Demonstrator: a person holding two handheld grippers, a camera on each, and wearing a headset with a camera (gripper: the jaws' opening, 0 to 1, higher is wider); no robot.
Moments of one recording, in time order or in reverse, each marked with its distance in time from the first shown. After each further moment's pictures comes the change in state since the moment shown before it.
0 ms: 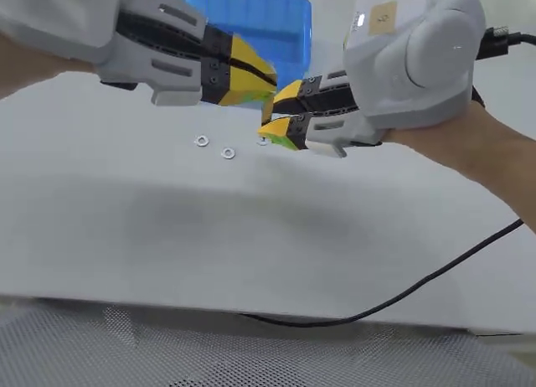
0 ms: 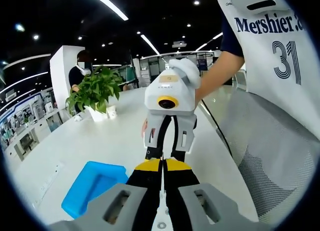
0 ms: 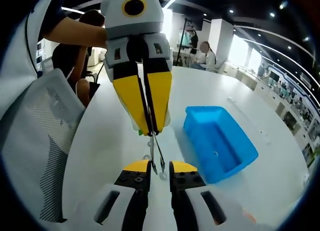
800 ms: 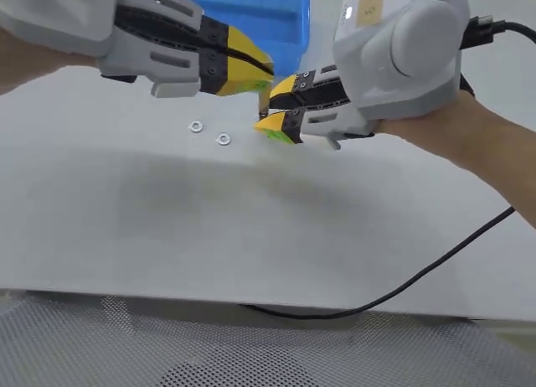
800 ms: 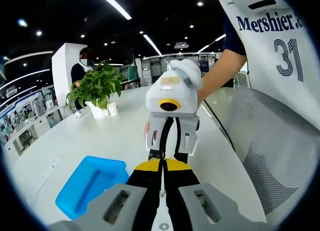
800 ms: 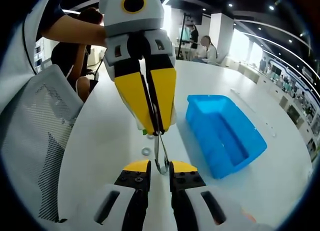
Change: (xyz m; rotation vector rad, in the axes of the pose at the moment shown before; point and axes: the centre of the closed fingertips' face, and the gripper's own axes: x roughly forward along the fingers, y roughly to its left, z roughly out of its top) left arm 0.009 0.009 -0.014 -0.024 -0.009 0.001; right arm 0.013 -0.003 -0.016 0.027 0.030 0.028
